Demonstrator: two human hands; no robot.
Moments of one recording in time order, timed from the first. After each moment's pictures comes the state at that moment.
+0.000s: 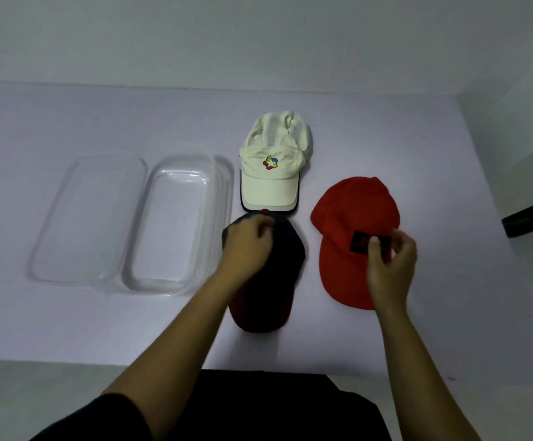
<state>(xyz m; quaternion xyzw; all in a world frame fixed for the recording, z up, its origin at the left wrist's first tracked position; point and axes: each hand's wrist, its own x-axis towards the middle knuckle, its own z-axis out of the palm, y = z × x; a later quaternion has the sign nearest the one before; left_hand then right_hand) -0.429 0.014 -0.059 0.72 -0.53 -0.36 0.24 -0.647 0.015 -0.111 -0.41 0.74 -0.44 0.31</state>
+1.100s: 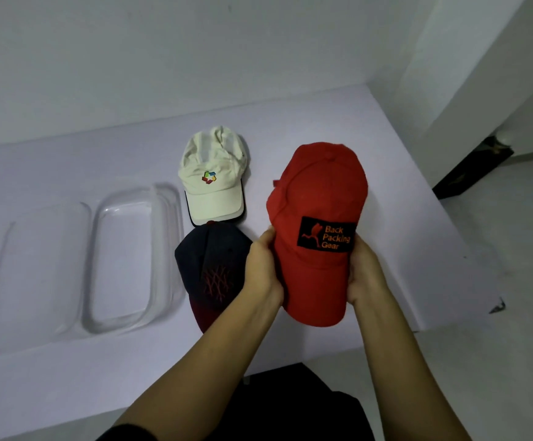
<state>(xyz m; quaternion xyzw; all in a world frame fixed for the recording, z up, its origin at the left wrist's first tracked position) -0.548 0.031 -0.048 0.54 -0.09 -0.73 0.42 -0.677 0.039 -0.052 -0.05 0.59 -0.47 0.65</state>
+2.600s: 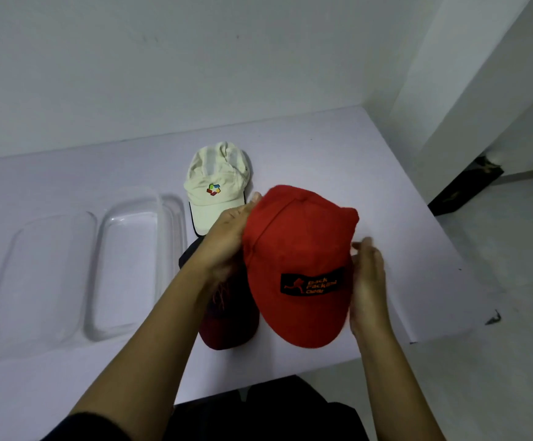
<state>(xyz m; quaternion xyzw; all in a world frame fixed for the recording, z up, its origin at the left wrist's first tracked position) -0.481 0.003 0.002 0.46 -0.38 -0.70 0.40 -0.659 0.076 -0.035 -0.23 0.64 -0.56 0.47</state>
